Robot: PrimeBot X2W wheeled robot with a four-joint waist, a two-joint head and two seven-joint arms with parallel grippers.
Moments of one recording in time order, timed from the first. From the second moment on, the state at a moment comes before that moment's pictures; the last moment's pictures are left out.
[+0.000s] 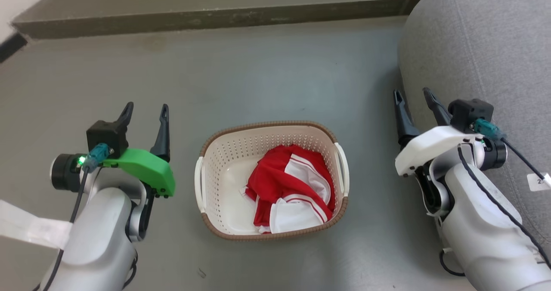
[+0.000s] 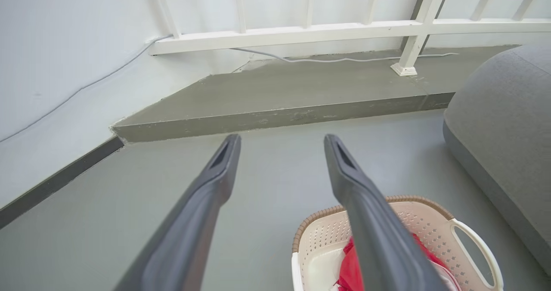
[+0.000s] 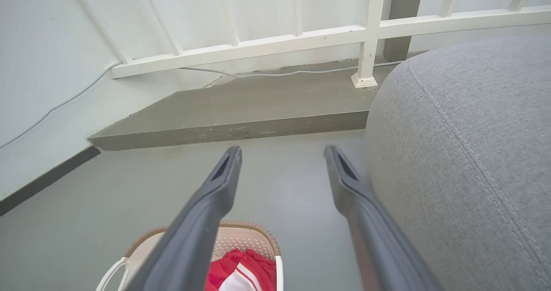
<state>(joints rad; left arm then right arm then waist) -0.54 0.21 -0.52 0.57 -0.53 0.08 -0.25 -0.48 -0.14 0.37 0.62 0.45 -0.07 -0.25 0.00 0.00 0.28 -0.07</state>
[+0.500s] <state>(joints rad) -0.33 0.23 -0.45 0.34 -0.45 0.11 -0.25 -0.37 -0.17 0.34 0.45 0.35 -0.10 -0.25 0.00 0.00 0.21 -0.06</state>
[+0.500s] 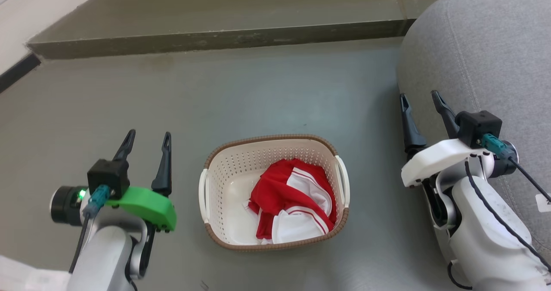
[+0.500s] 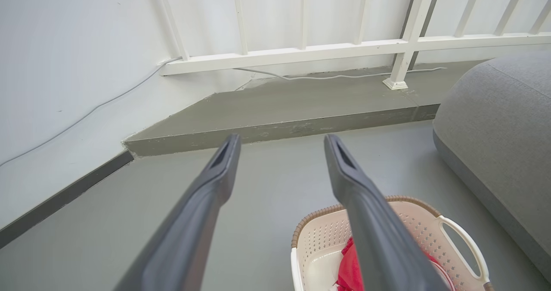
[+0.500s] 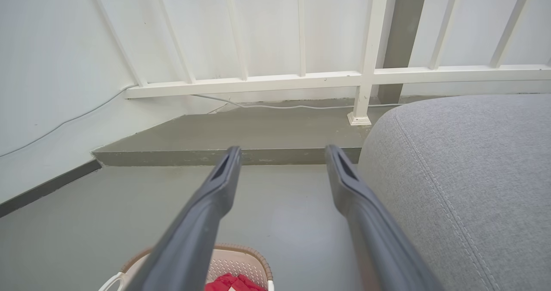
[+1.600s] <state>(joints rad) 0.03 0.18 -0.33 0.12 -0.32 0.12 -0.25 -0.08 -0.16 0.30 0.29 0.31 -0.12 -0.25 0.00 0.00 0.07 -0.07</state>
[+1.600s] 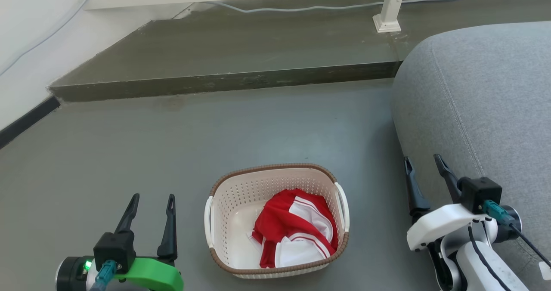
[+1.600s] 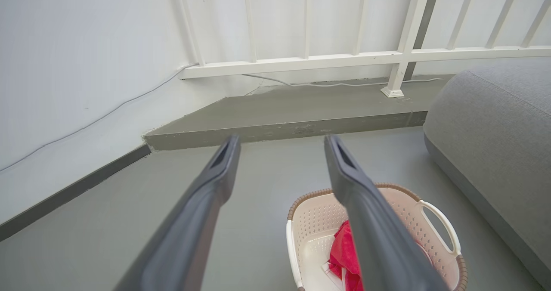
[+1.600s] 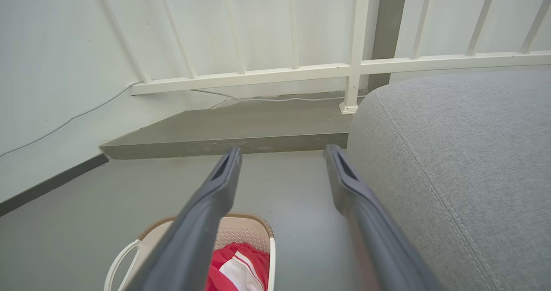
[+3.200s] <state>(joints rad) 0.14 0.11 -0.31 0.05 -0.30 0.11 -0.22 0.03 -0.13 0.28 0.25 0.37 -0.11 -0.24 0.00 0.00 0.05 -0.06</state>
